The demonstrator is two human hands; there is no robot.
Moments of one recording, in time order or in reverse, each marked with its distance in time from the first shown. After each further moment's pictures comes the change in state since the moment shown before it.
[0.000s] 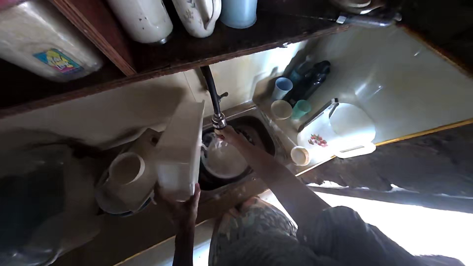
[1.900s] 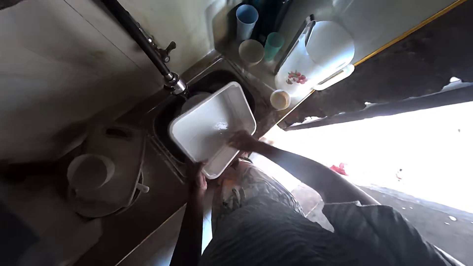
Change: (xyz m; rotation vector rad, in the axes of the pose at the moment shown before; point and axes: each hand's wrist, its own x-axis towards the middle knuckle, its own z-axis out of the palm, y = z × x) left_hand -0.049 -0.031 0.046 -0.432 -0.633 -0.757; right_hand -0.137 0.201 -0.081 -0.803 -0.077 -0.477
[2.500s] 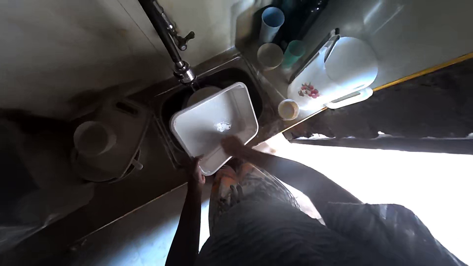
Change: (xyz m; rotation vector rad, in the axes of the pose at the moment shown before) left_hand -0.026 -0.014 0.031 -0.045 0.248 0.054; right_hand 0.013 -0.069 -0.012 -0.113 -0.398 0.306
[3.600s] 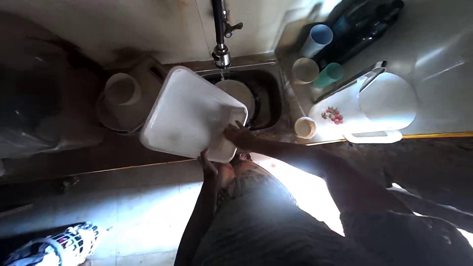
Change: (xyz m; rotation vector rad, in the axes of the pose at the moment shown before) left_hand -0.052 -0.019 0.043 -0.312 0.388 -0.145; right_hand 0.025 0.038 -0.016 -0.682 0.046 -0.772
